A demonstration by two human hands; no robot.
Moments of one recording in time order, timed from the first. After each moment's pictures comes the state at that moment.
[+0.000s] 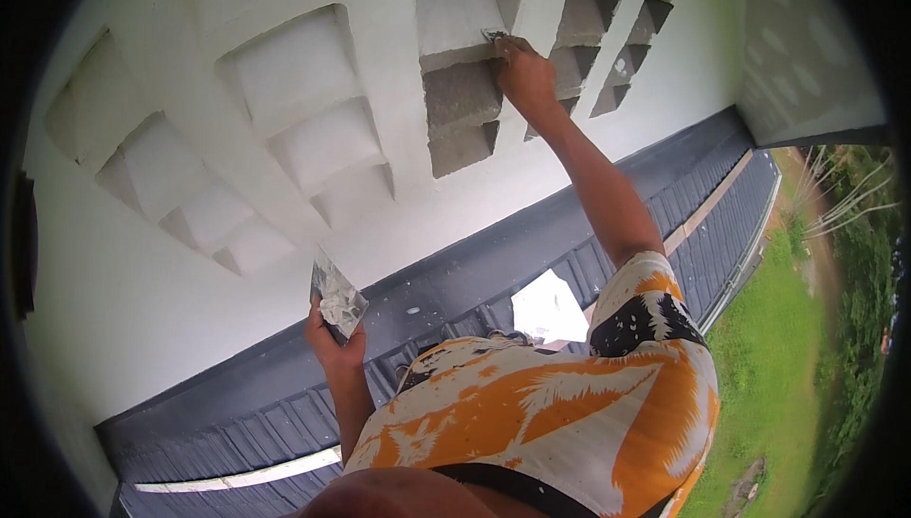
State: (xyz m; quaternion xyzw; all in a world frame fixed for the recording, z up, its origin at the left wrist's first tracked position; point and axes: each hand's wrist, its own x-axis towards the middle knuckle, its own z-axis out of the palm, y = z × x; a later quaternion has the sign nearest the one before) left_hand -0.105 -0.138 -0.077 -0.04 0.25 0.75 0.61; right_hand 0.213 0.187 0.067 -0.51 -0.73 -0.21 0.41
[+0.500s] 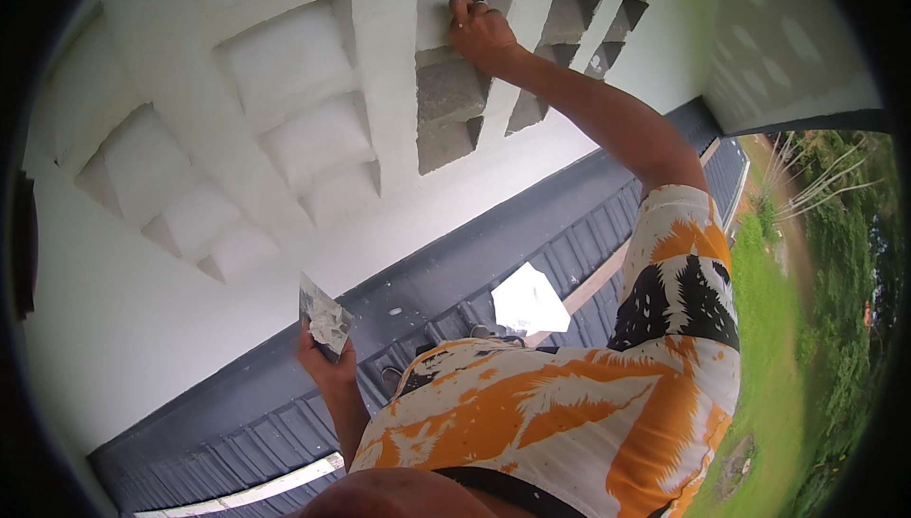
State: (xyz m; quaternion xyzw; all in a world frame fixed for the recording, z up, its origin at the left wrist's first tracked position) left_hand -0.123 -0.150 -0.115 -0.07 0.27 0.75 0.60; right_hand 0.178 0.236 0.113 -0.36 -0.70 -0.62 0.06
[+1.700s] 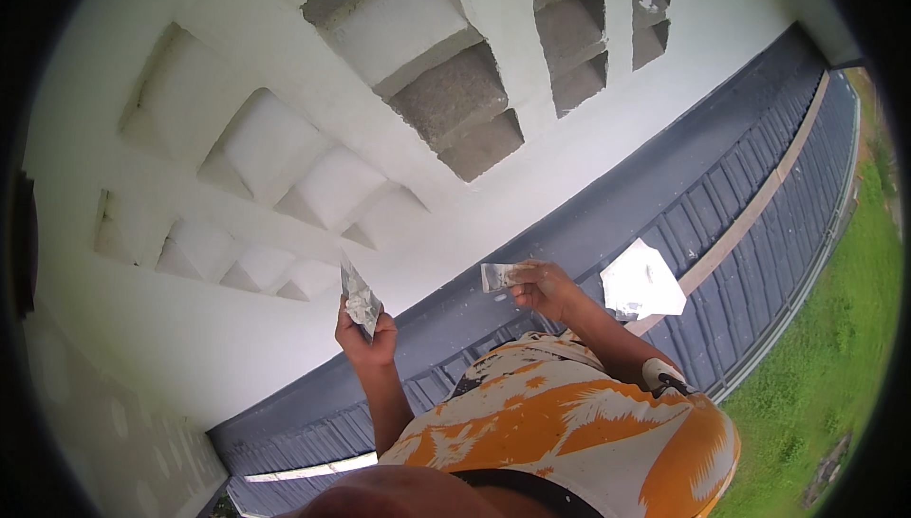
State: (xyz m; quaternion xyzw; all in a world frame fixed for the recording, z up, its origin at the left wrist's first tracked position) left_hand -0.085 -0.111 -0.028 0.07 0.27 0.75 0.60; right_hand 0.217 -0.057 -0.117 0.36 0.14 -0.84 -0.37
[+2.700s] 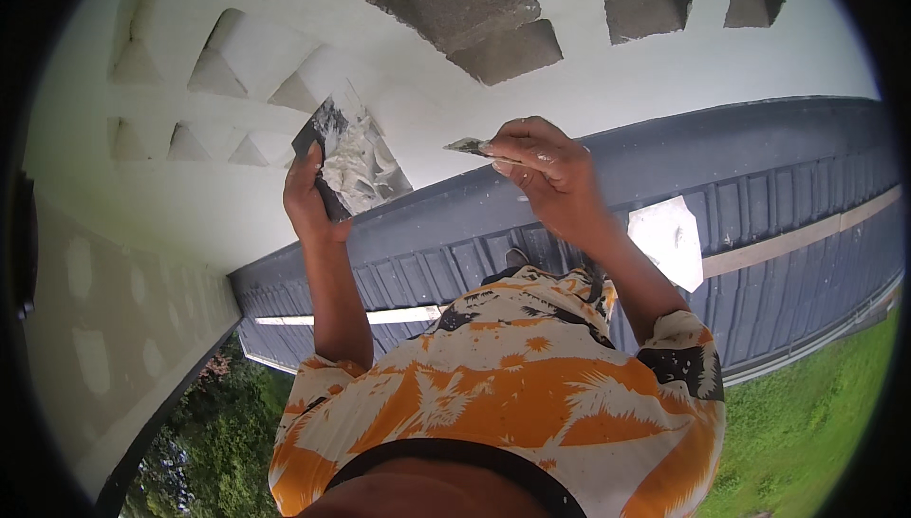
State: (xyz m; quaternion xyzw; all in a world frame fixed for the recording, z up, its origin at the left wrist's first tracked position) left_hand 0.016 -0.055 0.079 0.24 0.56 0.71 0.35; right_hand 0.281 0.006 -0.009 0.20 0.68 -0.45 -0.55
